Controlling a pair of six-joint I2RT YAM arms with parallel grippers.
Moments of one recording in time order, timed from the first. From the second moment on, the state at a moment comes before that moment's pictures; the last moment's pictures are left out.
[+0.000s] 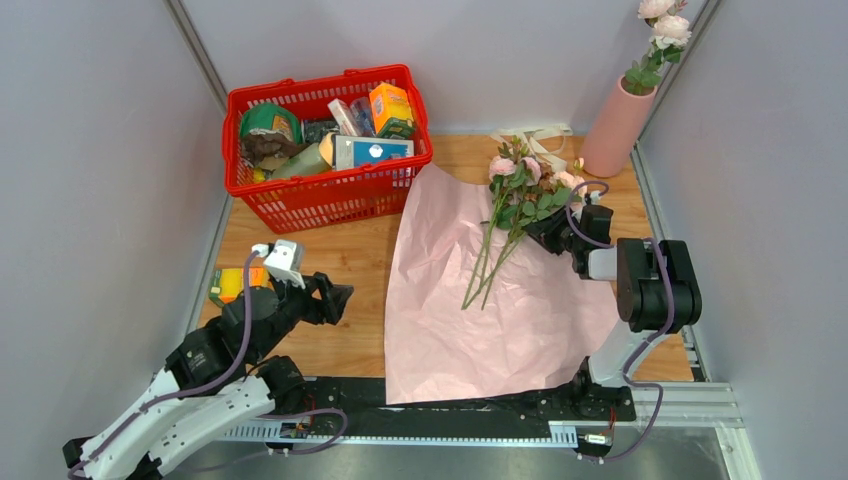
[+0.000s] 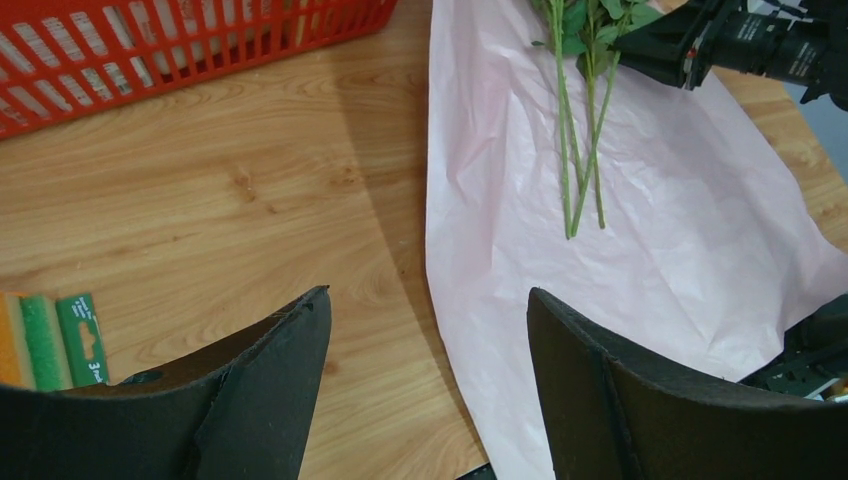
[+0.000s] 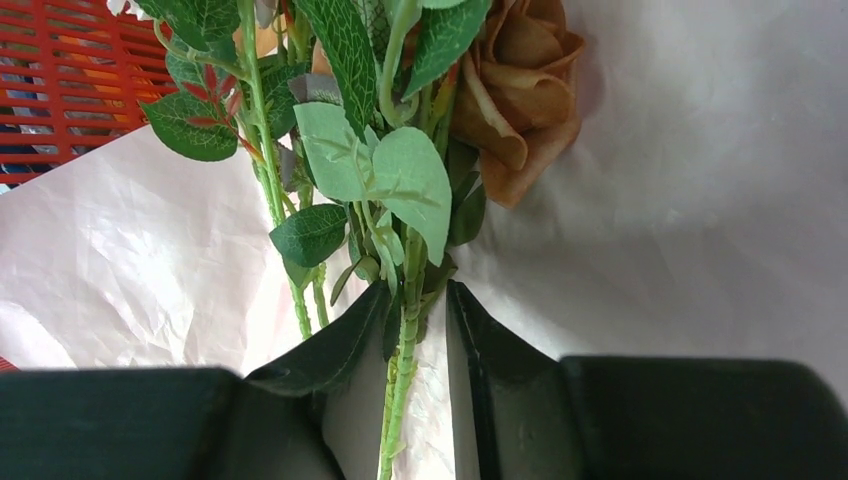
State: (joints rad) left arm -0.90 0.33 0.72 -0.72 -0.39 -0.45; right arm -0.07 1.75 0.64 0.57 -0.44 0.85
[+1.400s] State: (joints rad) left arm -0.90 0.39 0.72 -0.72 -0.37 -0.44; right arm -0.07 1.07 0.82 0.34 -0.32 0.64
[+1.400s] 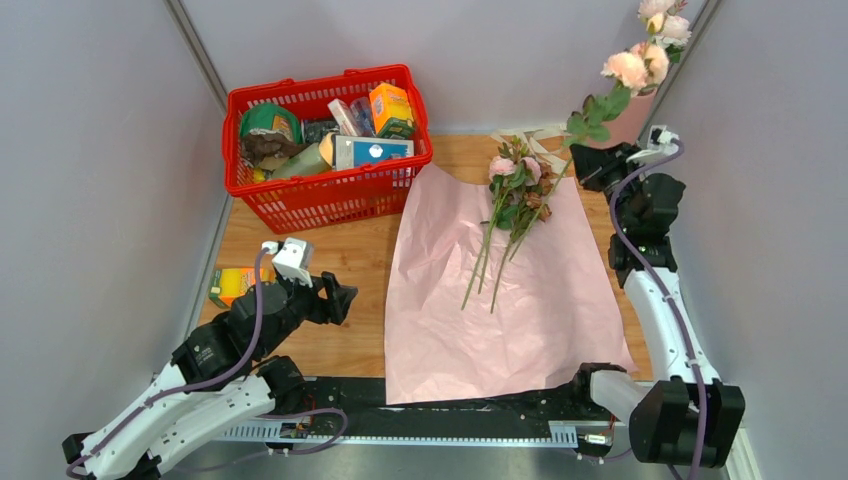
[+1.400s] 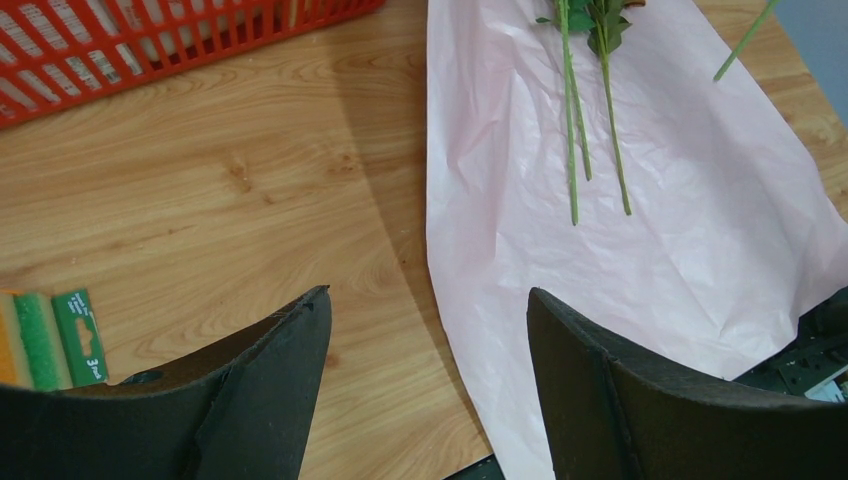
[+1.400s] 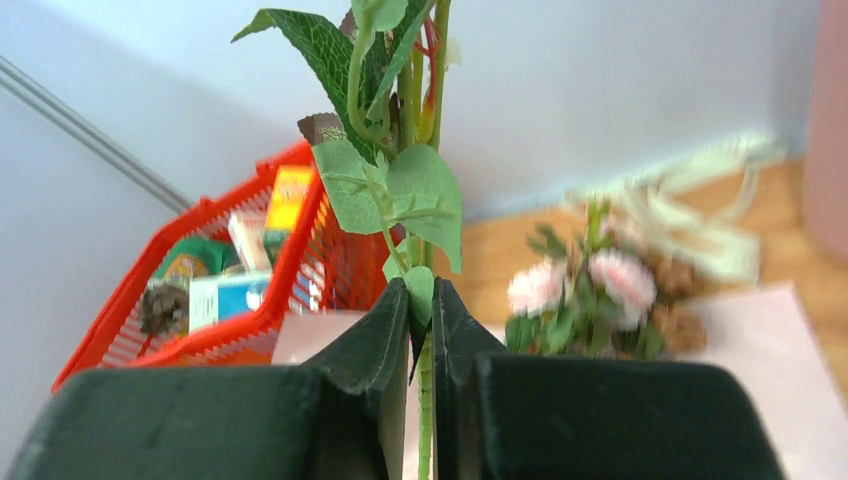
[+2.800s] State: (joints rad) left arm -0.90 0.38 0.71 -0.71 -0.29 -0.41; right arm -0.15 1.77 1.66 1.00 0.04 -0.13
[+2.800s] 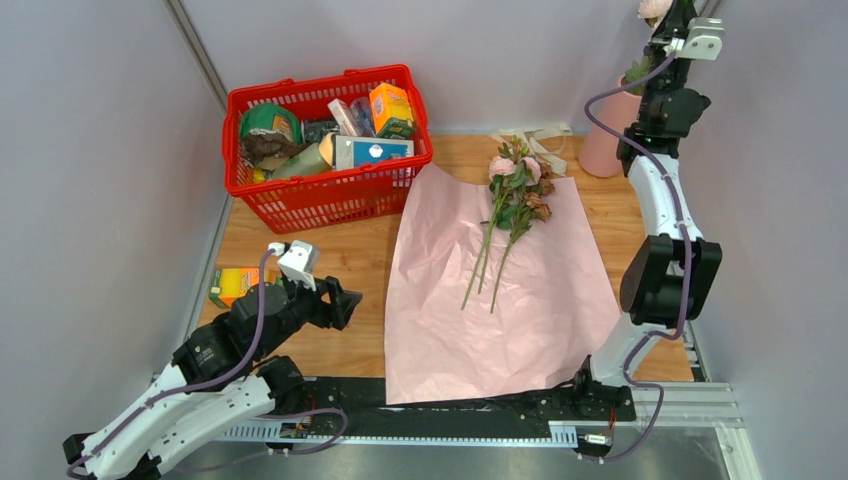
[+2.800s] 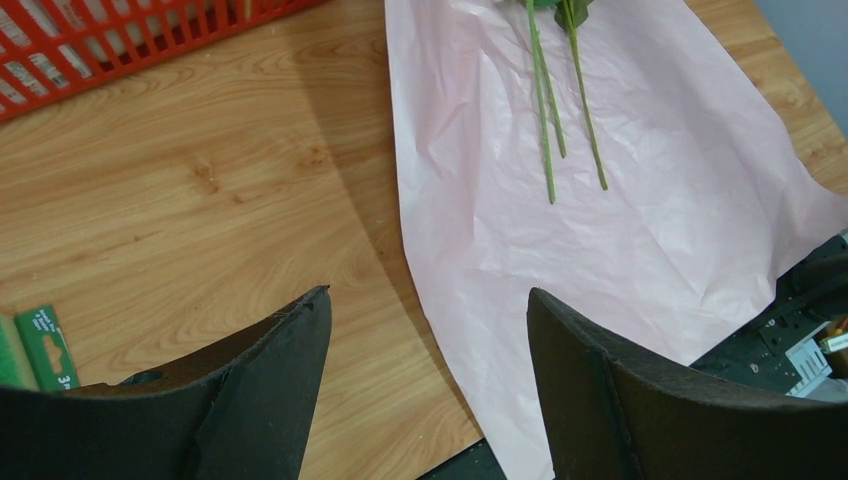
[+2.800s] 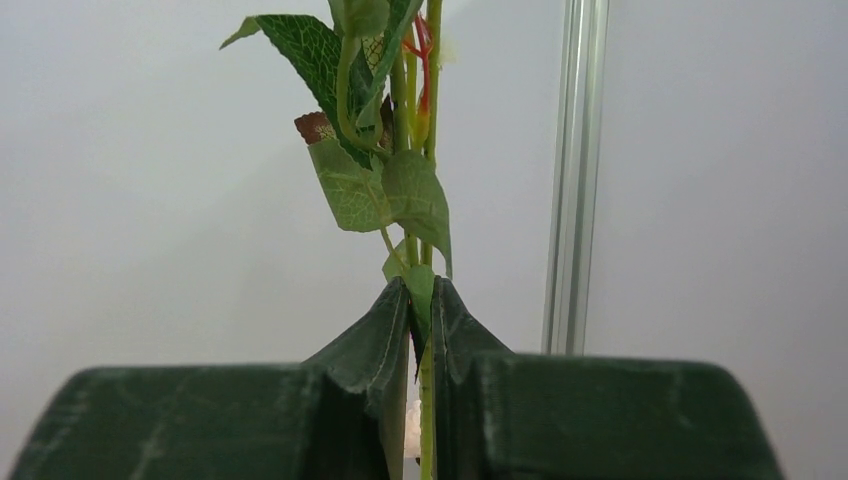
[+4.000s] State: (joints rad) left arm -0.90 0.41 0.71 -0.71 -0.29 -0.41; right arm -0.16 1.77 1.50 0.25 0.20 0.13
